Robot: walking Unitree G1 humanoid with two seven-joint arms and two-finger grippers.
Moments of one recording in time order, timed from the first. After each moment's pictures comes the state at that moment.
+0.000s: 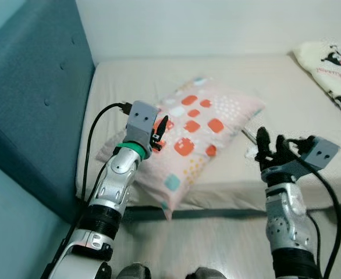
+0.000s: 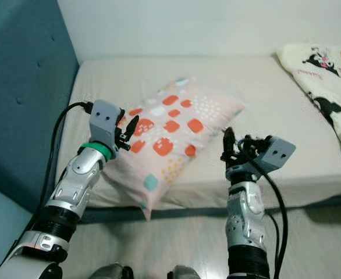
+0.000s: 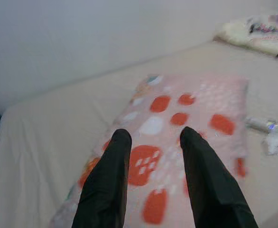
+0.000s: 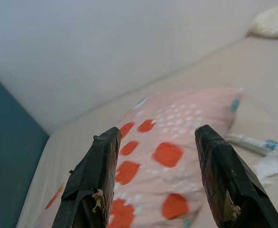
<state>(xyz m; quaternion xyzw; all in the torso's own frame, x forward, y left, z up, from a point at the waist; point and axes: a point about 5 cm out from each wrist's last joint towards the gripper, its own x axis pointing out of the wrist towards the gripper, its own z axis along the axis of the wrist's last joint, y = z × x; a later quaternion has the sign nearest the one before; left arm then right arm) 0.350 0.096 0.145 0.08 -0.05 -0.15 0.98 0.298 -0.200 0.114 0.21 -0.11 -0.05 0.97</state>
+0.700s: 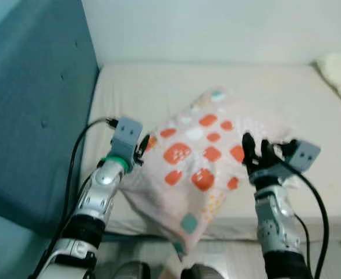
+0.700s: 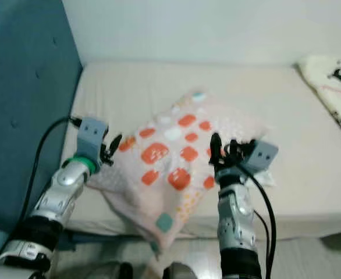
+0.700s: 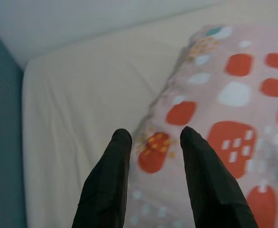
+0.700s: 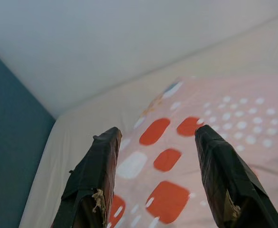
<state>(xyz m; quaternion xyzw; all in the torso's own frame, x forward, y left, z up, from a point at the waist) 0.340 0.123 0.110 0.10 0.03 -0.12 0.99 0.297 -0.198 0.104 0.21 -0.09 -0.04 0.97</state>
